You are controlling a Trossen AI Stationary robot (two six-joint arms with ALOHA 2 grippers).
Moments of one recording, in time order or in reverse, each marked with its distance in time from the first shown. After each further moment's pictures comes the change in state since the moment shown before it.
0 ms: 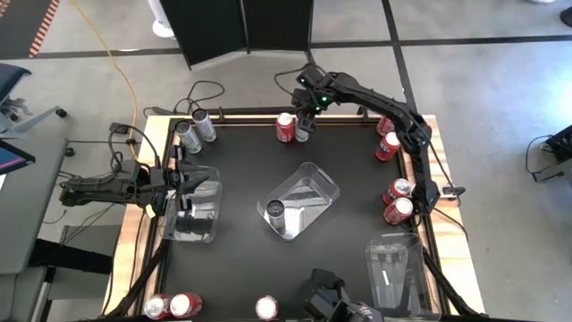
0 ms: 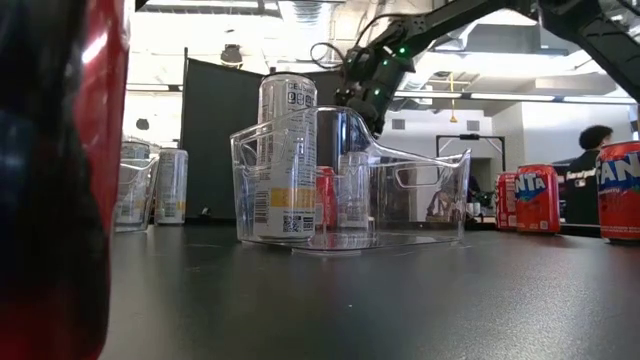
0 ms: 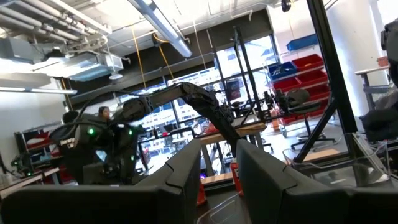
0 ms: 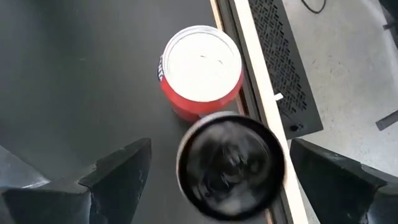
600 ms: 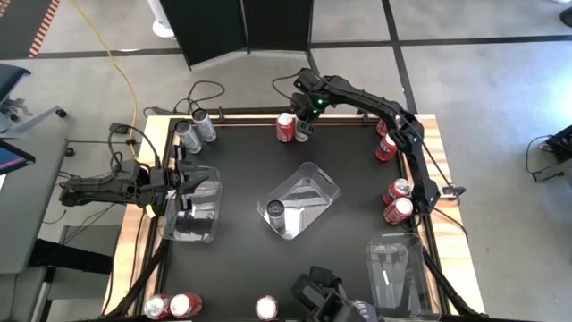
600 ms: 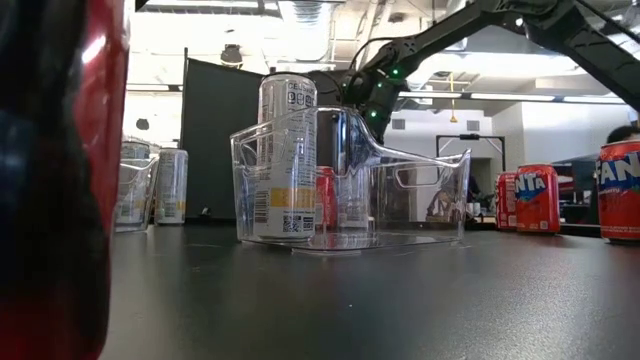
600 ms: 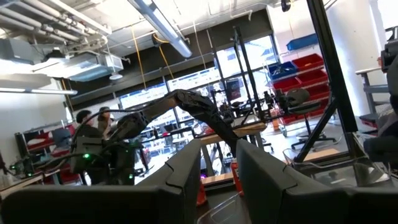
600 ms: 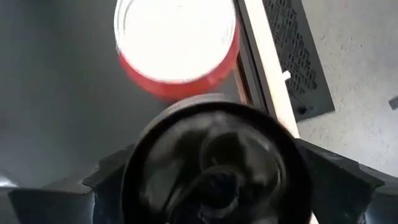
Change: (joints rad) left arm 0.000 0.000 0.000 0.000 0.000 0.003; right arm -0.013 0.091 0.002 0.008 0.009 0.004
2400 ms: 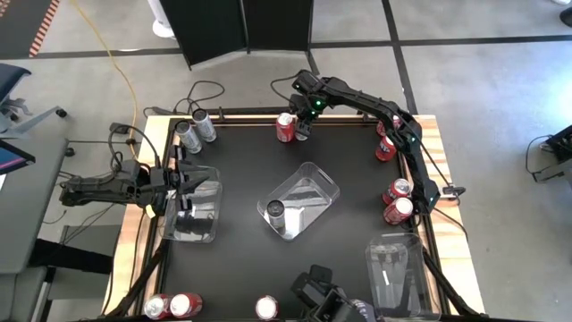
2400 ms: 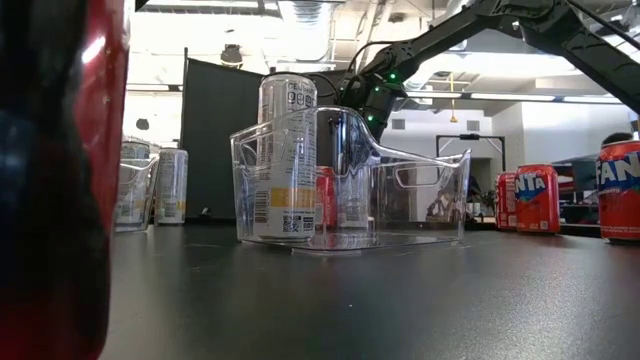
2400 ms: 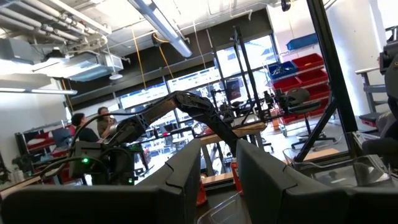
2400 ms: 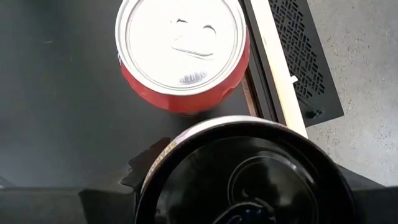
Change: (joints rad) left arm 0.000 0.000 0.000 0.000 0.000 0.001; right arm -0.005 0.014 -0.001 0.012 -0.006 0.018
